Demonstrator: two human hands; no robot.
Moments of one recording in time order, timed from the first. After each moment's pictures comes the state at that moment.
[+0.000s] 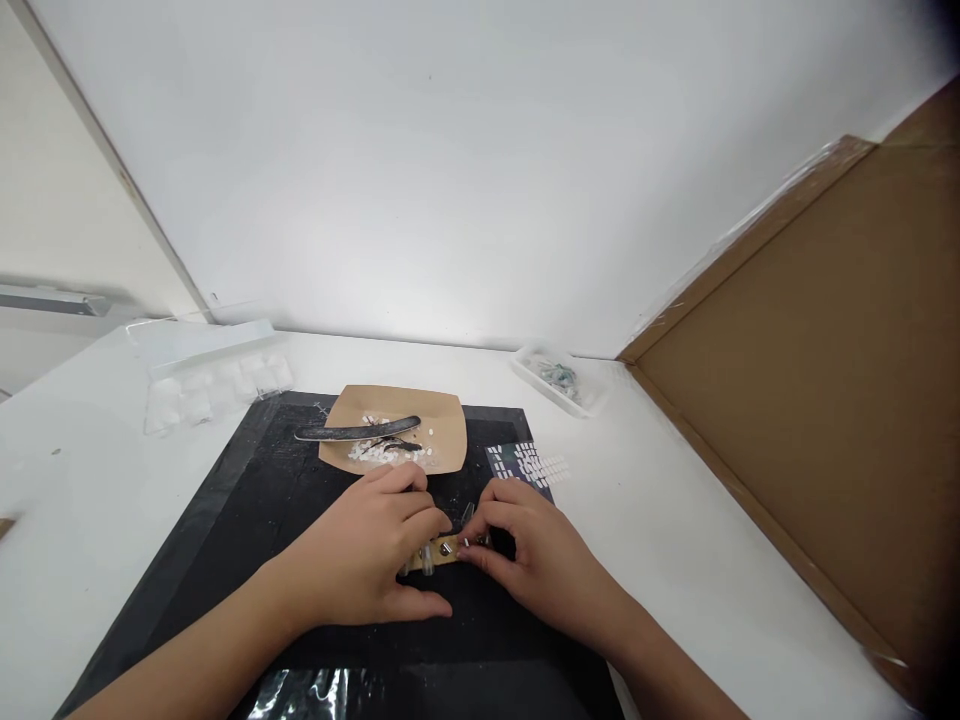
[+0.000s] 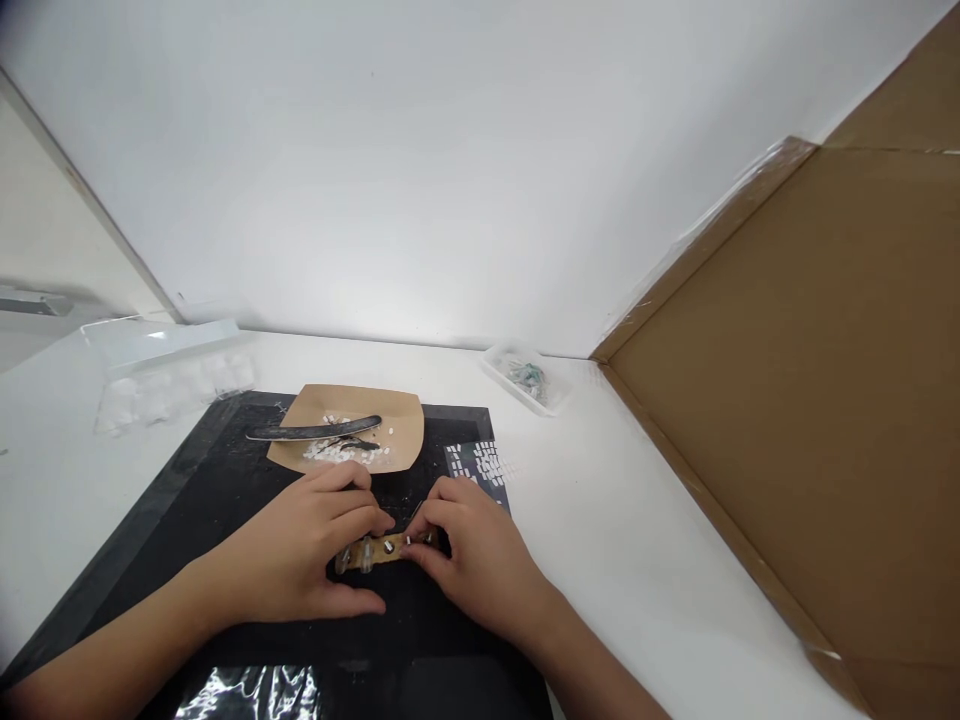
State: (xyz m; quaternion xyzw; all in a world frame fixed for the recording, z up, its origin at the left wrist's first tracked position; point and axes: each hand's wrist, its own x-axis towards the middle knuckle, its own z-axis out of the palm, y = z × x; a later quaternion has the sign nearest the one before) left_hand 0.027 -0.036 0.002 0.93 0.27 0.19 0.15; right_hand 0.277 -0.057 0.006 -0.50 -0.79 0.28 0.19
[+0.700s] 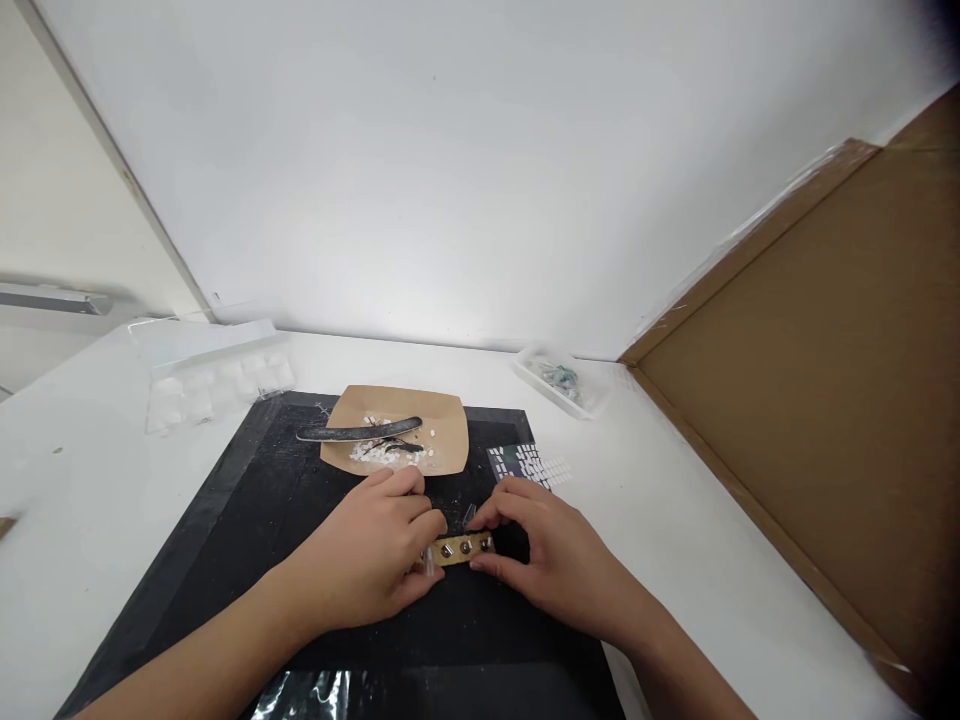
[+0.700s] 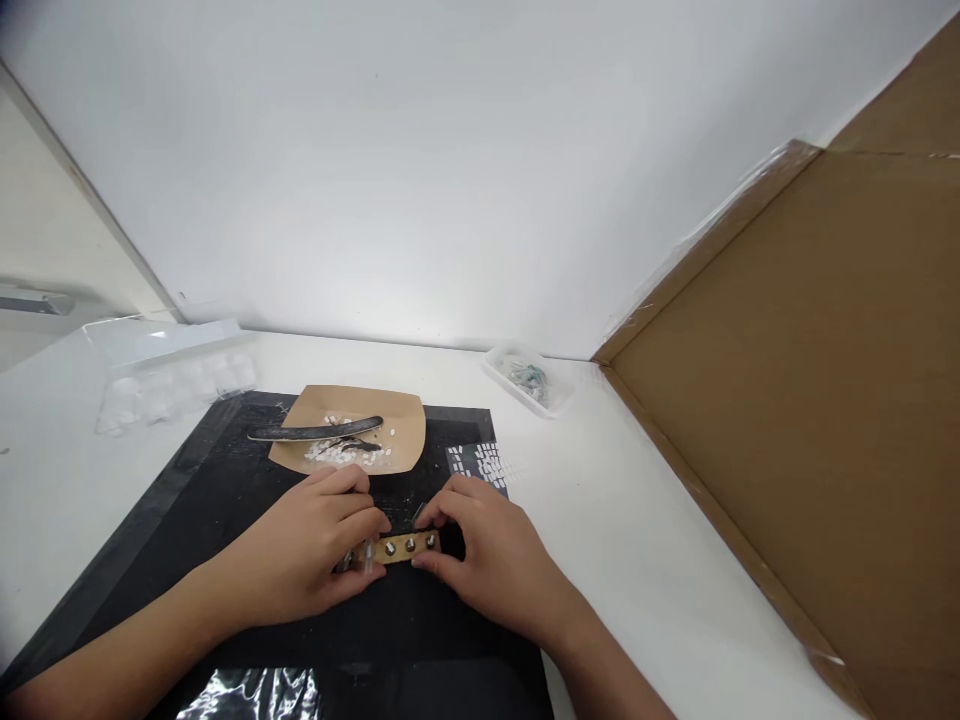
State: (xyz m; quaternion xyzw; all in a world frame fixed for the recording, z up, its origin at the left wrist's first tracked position) left_hand 0.032 -0.041 -0.001 0.93 0.31 0.15 0.12; right_hand 0.290 -0.055 0.011 -0.51 -0.79 0.29 0.16
